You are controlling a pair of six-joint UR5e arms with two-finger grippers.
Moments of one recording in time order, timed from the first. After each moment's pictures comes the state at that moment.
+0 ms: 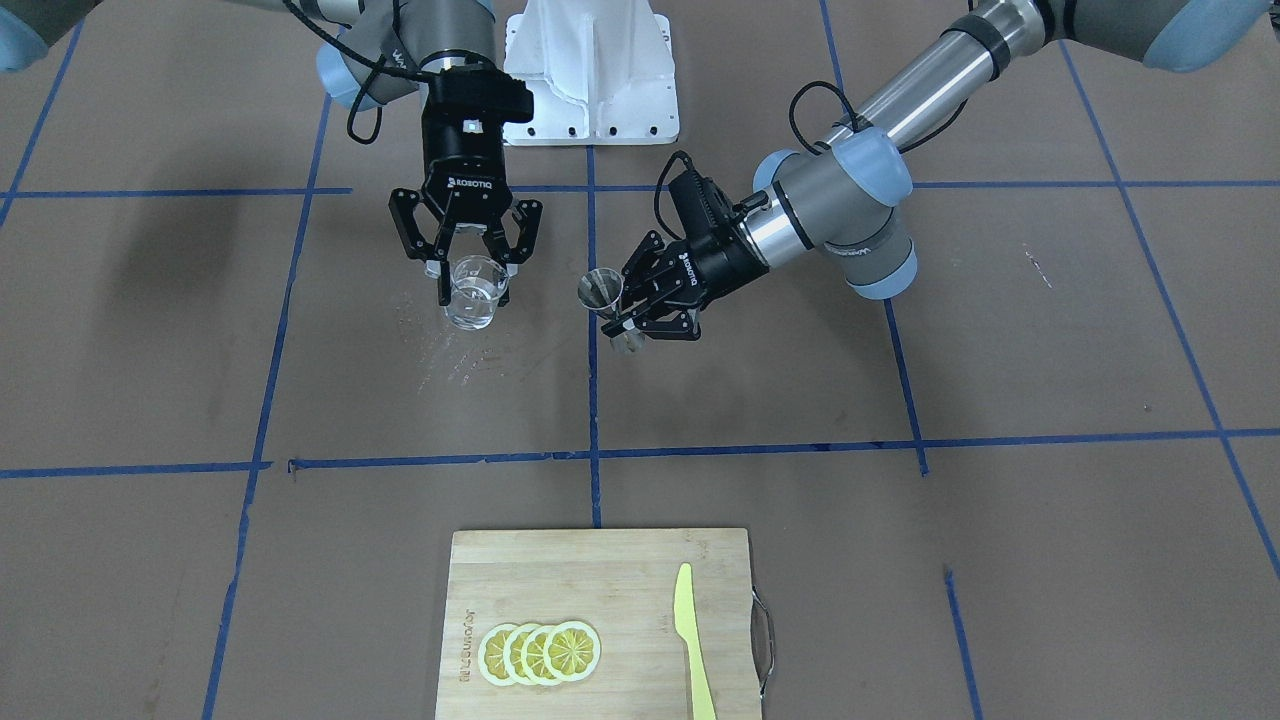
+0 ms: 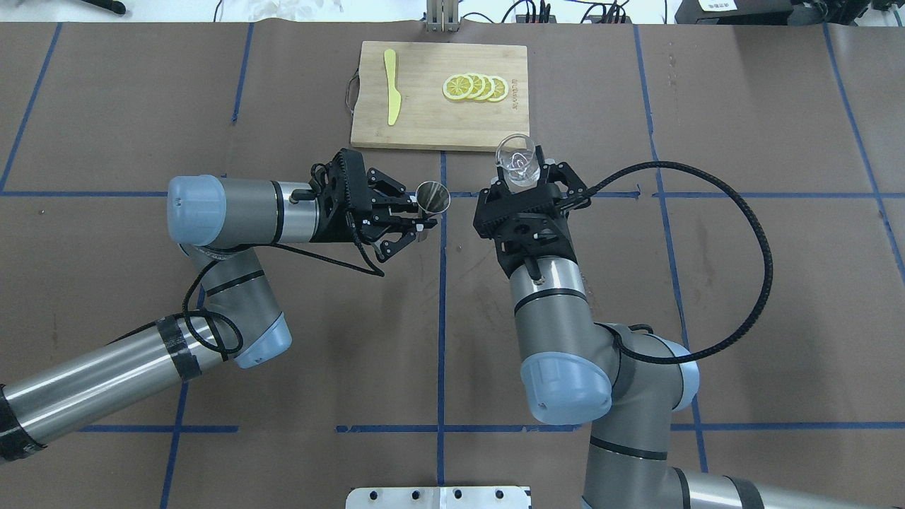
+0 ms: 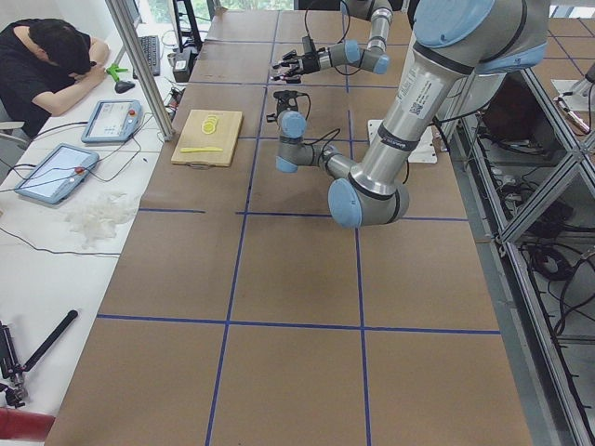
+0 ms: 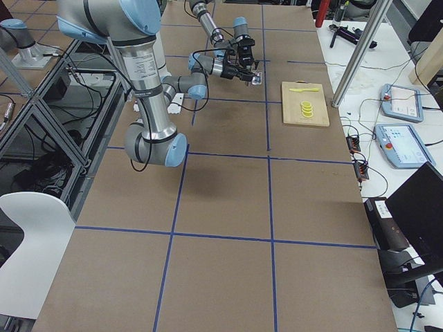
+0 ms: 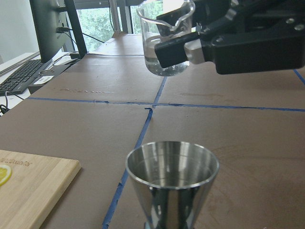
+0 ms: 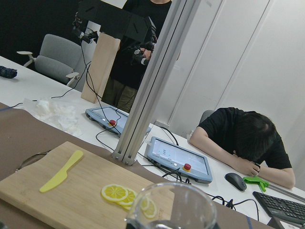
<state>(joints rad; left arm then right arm) -0.59 -2.20 -1.27 -3.06 -1.90 -0.17 0.27 -1.07 1.79 -1.08 0.51 0.67</state>
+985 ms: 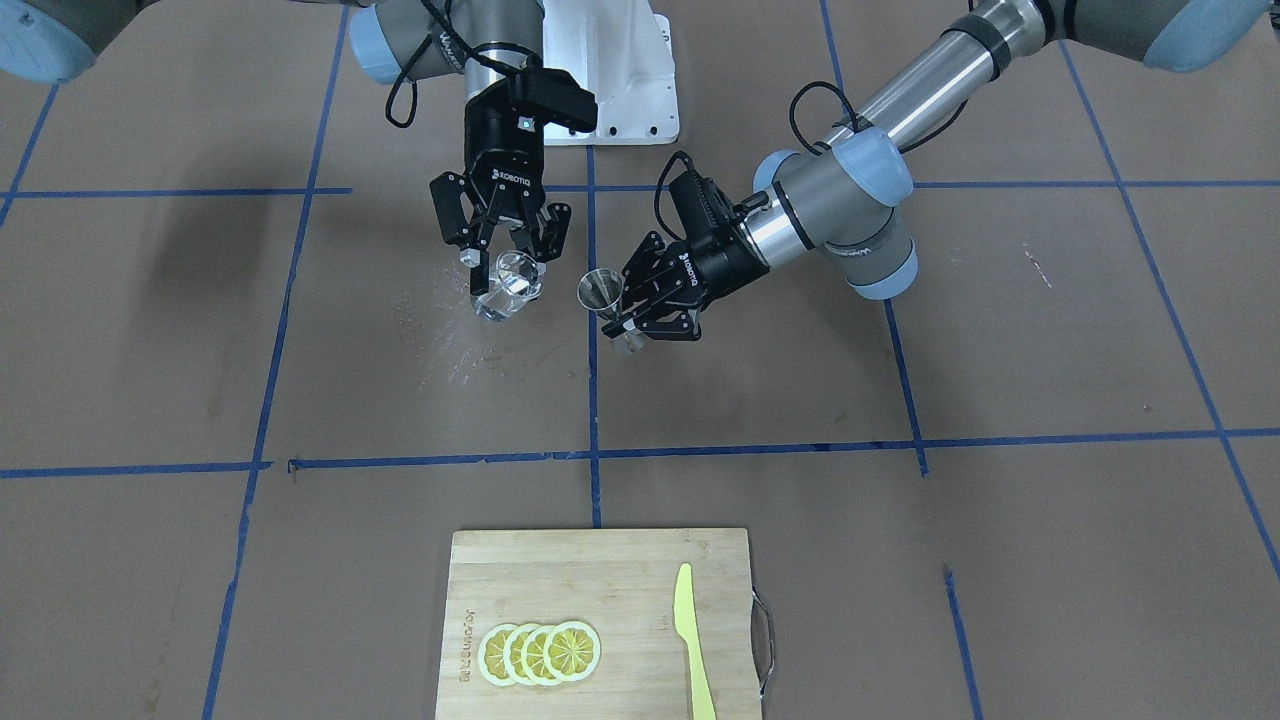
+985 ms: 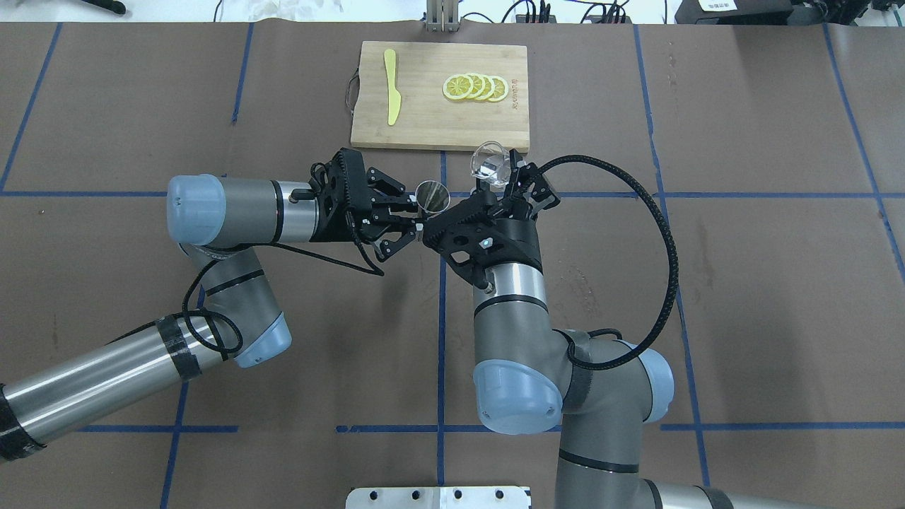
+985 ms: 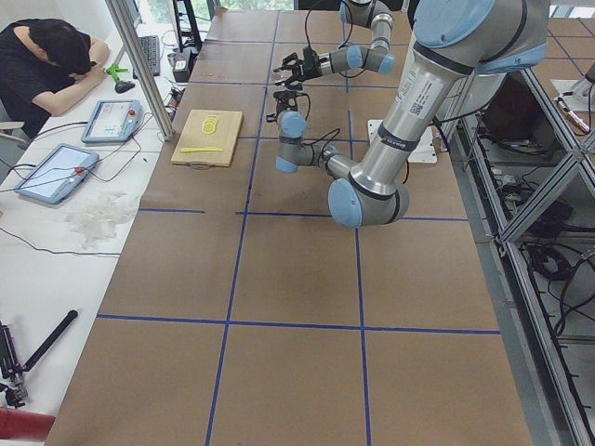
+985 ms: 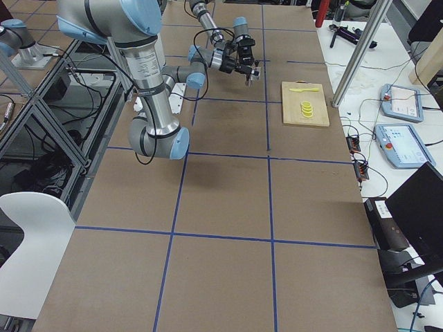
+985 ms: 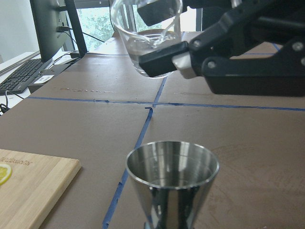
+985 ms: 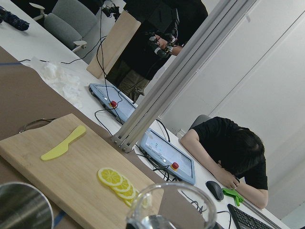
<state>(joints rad) -0.59 -2.20 -1.27 -3.06 -1.90 -0.17 0.24 -1.00 1.79 -1.28 0.48 0.55</state>
